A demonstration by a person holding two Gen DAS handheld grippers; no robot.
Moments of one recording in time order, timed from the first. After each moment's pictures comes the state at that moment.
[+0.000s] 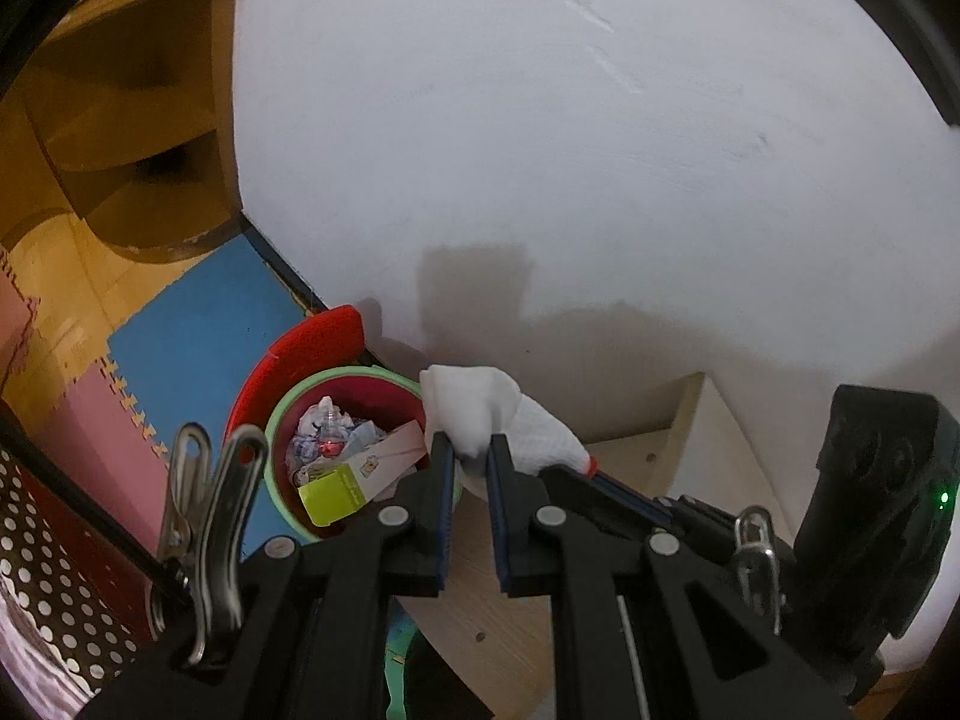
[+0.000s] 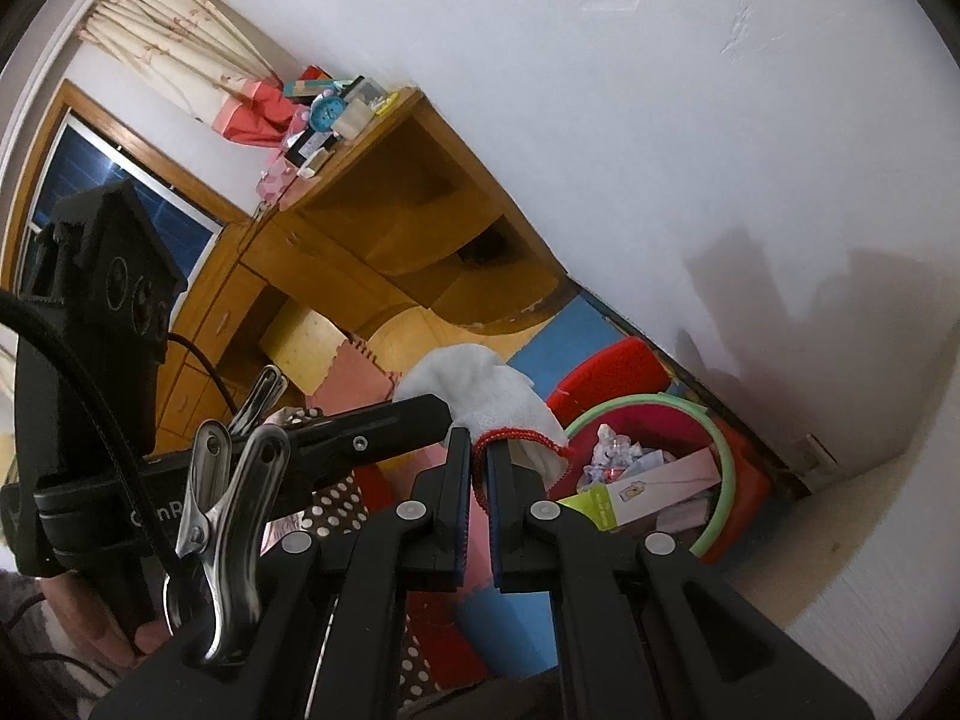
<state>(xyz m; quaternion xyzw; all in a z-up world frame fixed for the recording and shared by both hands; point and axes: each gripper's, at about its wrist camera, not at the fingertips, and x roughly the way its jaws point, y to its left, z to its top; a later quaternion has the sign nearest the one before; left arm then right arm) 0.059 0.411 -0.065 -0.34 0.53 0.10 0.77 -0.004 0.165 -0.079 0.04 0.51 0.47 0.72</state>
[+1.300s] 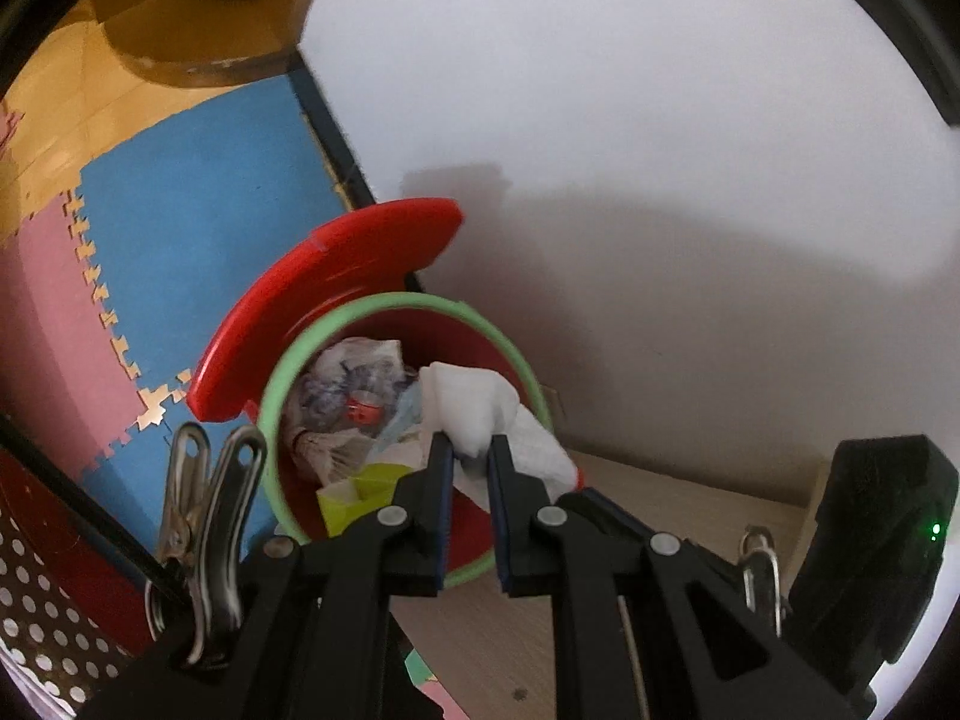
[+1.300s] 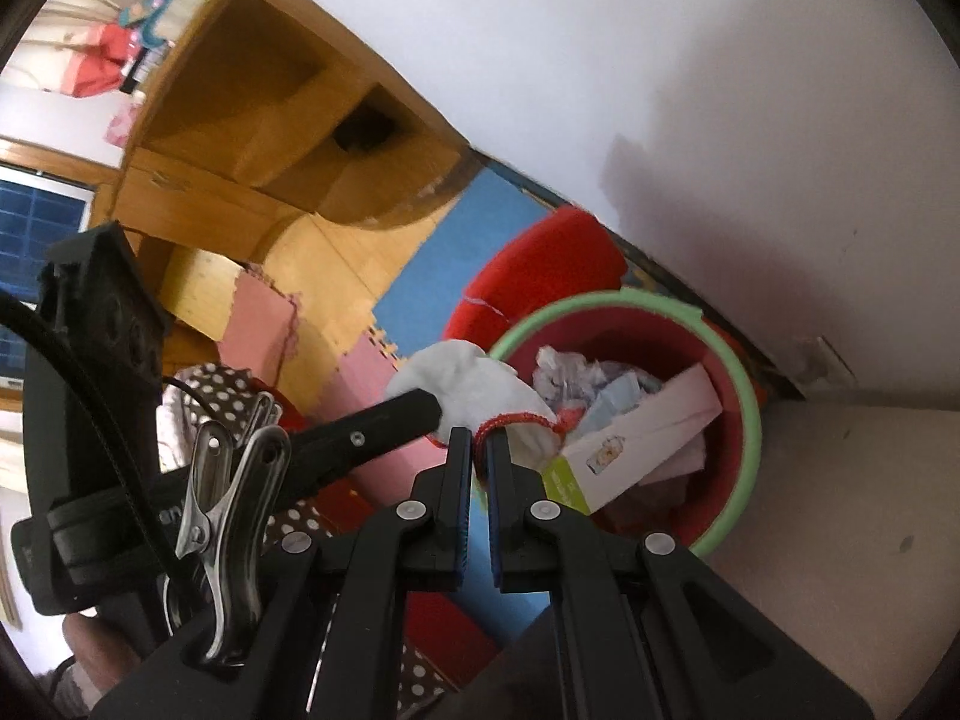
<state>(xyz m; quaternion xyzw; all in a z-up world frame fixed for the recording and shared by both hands) 0.050 0.495 -0.283 -0.49 0.57 0.13 0.65 0.038 0.267 -0.242 -0.03 0.65 0.34 0.67</state>
